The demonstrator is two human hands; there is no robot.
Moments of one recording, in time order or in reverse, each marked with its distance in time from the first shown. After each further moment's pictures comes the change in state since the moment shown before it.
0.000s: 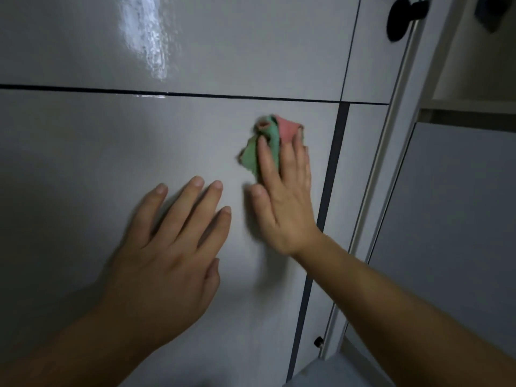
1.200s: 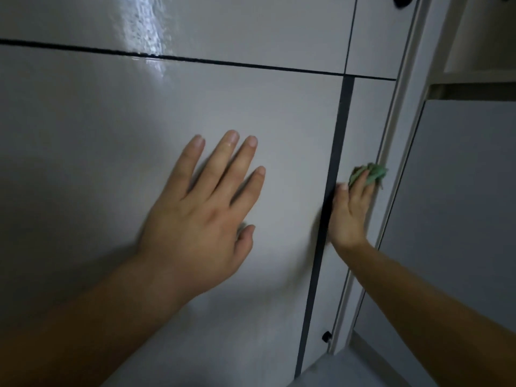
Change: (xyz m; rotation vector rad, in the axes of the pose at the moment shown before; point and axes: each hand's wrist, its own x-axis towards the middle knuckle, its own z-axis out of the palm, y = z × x) left_hand 0.042 0.015 0.020 0.042 0.132 0.061; right_hand -0.079 0.100 0.007 0.327 0.125 0.868
